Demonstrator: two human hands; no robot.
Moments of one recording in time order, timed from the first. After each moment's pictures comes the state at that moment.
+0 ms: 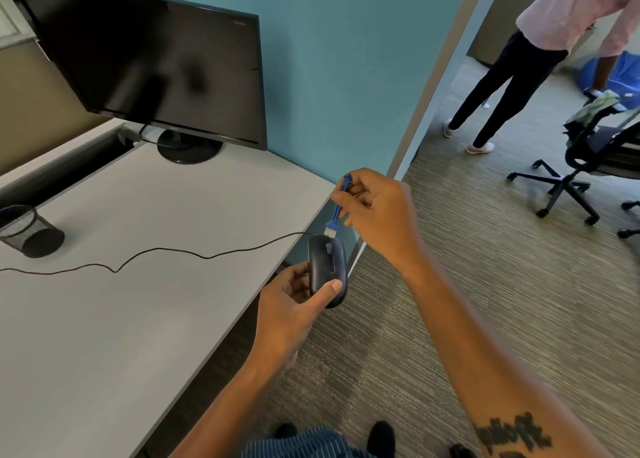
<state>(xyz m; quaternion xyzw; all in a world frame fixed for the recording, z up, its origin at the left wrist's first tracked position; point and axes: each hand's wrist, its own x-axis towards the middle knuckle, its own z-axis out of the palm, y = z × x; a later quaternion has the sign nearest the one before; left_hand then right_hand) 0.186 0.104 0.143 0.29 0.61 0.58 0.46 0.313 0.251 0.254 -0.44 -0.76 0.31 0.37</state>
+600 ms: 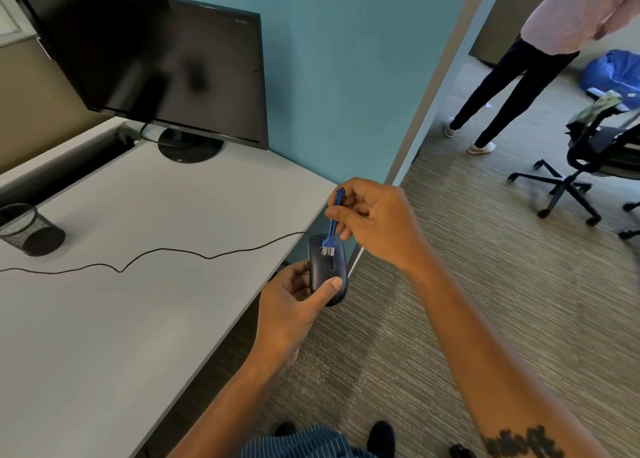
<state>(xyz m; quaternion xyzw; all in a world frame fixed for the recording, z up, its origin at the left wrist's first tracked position) 0.186 0.107 0.145 0.28 0.58 0.60 0.47 0.319 0.248 0.255 -0.39 -0.78 0.38 0.31</state>
